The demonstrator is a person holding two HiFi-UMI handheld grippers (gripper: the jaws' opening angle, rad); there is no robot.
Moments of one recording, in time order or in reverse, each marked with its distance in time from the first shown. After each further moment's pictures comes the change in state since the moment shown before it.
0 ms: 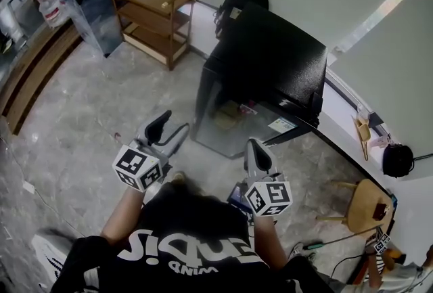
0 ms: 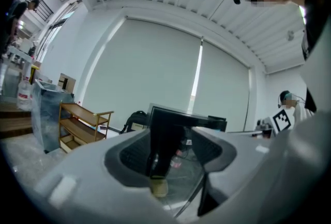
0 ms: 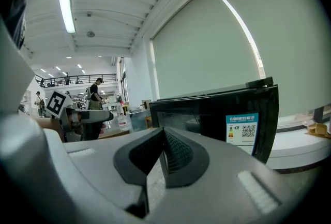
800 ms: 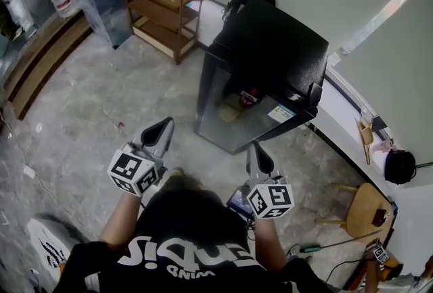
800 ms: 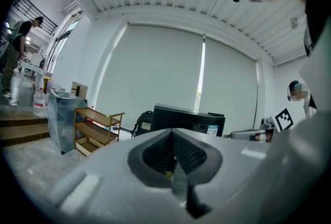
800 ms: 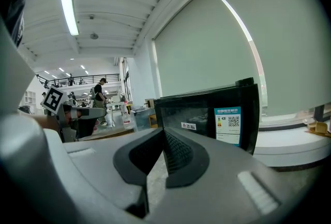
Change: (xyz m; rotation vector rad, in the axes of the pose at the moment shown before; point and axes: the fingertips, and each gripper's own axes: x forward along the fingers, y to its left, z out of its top) left arm -0.055 -0.045 -0.010 0.038 0.007 0.130; right arm -0.062 -0.002 -0.019 0.004 0.012 0.036
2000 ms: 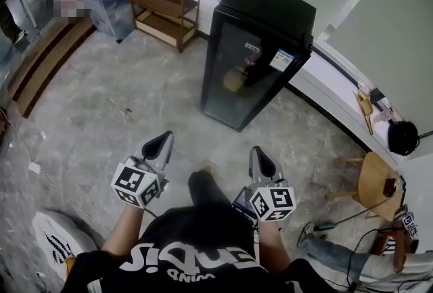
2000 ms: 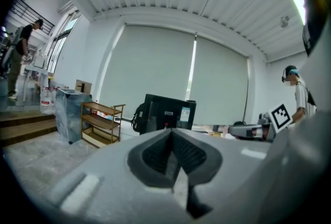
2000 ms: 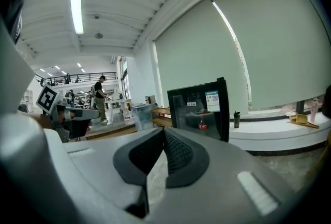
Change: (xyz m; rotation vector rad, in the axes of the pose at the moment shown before) left arm -0.221 -0.107 -0.083 0.006 0.066 -0.015; right arm -0.202 0.116 -0.096 0.004 0.021 -0.057
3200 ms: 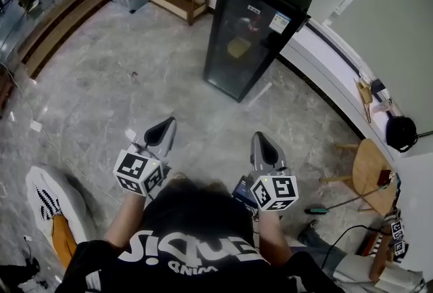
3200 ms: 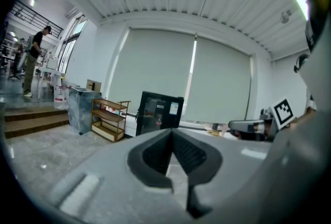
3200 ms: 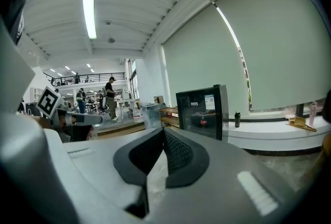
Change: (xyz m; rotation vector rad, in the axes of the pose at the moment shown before) left arm -0.134 -0.151 -0.047 -0.020 0.010 0.089; right arm -0.185 0.035 -0.023 -0.034 -0.008 0.082
